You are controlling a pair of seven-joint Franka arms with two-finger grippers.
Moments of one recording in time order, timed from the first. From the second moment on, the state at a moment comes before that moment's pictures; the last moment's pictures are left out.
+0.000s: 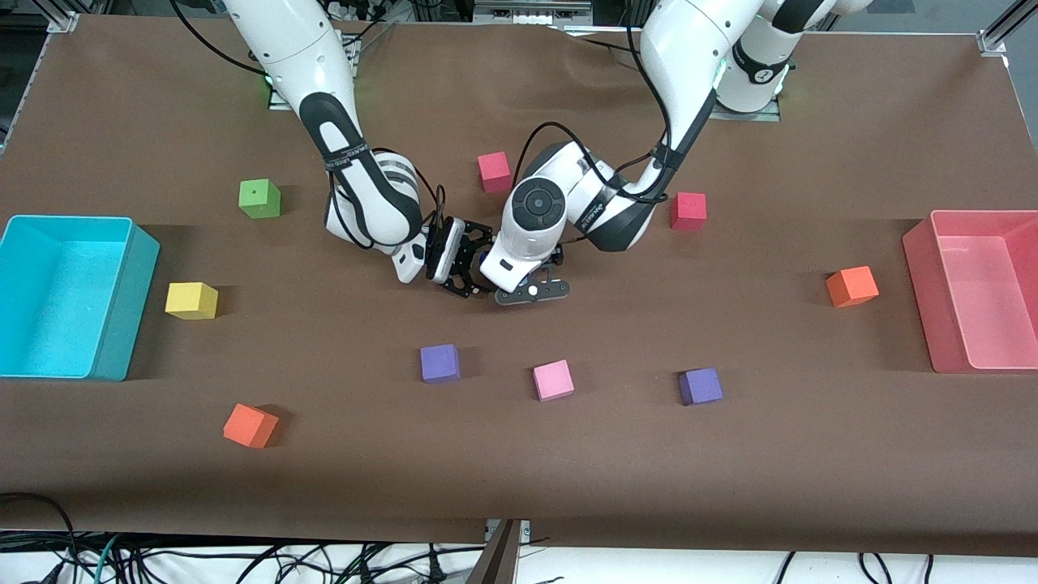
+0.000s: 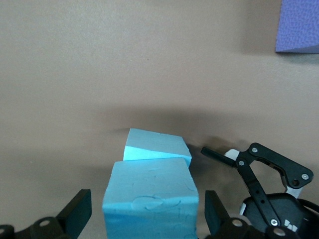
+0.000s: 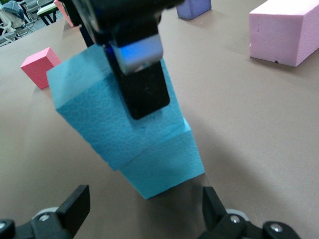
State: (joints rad) left arm -0.68 0.78 -0.09 -1.36 -0.12 2.12 -0.86; right arm 0.55 0.66 0.09 -1.97 1.88 2.50 -2.19
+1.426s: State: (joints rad) left arm -0.16 0.07 -0.05 -1.56 -0.02 1.46 -0.30; right arm 0.22 0.17 0.07 -2.24 1.02 2.14 -1.09
